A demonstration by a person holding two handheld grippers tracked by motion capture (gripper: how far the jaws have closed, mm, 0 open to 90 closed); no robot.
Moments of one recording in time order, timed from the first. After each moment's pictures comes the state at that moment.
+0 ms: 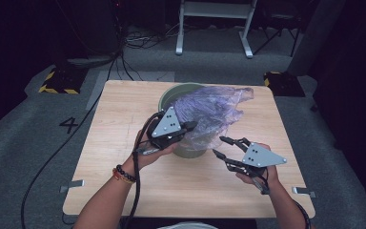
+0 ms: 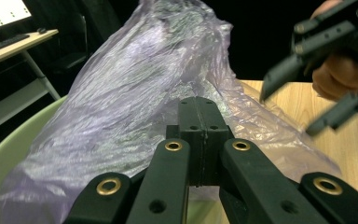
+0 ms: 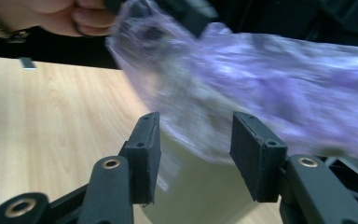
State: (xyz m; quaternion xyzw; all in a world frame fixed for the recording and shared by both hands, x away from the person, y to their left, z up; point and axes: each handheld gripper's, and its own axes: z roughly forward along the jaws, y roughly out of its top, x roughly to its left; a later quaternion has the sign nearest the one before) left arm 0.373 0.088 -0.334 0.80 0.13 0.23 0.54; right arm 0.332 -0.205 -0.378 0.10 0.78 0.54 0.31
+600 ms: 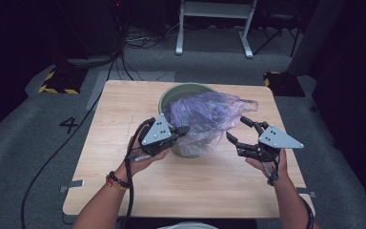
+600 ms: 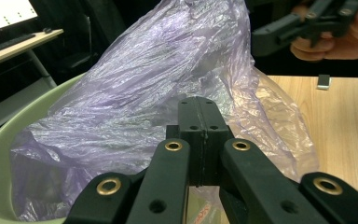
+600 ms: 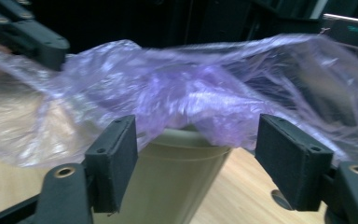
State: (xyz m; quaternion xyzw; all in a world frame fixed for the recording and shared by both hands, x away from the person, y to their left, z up) left arm 0.363 0.104 -0.347 0.80 0.13 0.23 0.54; right arm 0.361 -0.231 -0.361 0.21 0.72 0.56 0.33
